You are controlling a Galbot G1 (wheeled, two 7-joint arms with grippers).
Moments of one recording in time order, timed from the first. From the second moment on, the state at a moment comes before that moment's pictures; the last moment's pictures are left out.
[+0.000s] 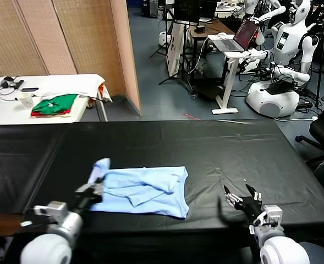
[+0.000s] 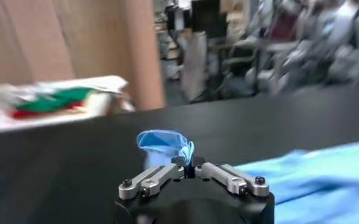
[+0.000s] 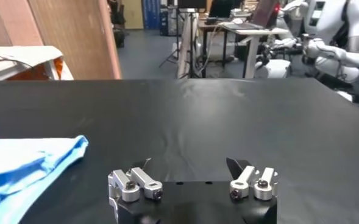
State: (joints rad) left arm 1.50 -1.22 -0.50 -2.20 -0.53 0.44 -0.03; right arm -1.57 1.31 0.67 2.14 0.31 -0.51 0.02
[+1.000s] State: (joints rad) left arm 1.35 -1.40 -0.17 -2.06 -0.48 0.44 -0.03; right arm -1.60 1.34 0.69 2.15 0.28 -0.50 0.01
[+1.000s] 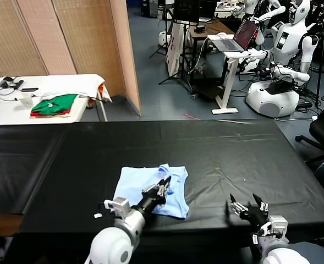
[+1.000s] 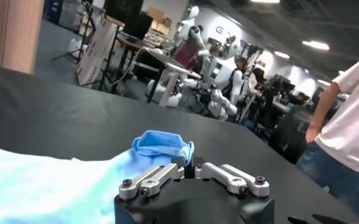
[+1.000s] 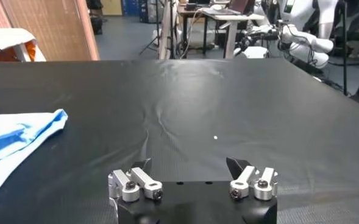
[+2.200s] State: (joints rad) left arm 1.45 -1.29 -0.50 -2.01 -0.54 0.33 0.07; right arm -1.52 1.23 0.50 2.20 0.41 -0.52 -0.03
